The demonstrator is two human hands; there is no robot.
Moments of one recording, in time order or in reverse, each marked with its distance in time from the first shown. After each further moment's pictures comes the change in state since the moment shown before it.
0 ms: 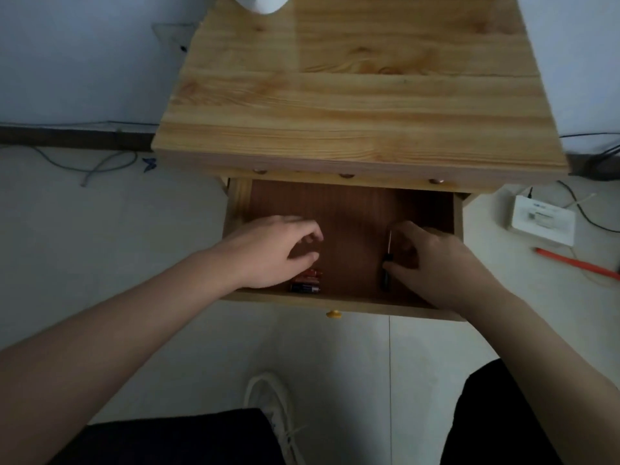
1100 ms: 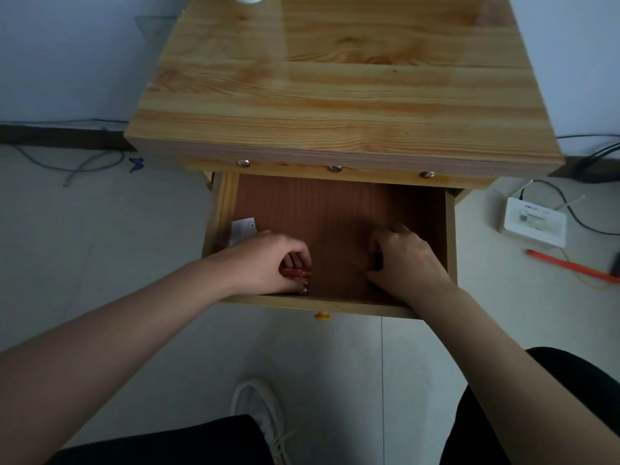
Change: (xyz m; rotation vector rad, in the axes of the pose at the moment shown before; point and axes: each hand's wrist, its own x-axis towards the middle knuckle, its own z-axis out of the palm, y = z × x) left_hand 0.014 -0.015 0.042 -0.228 -0.113 -0.026; right_hand 0.024 -0.005 0.038 -0.072 0.027 0.023
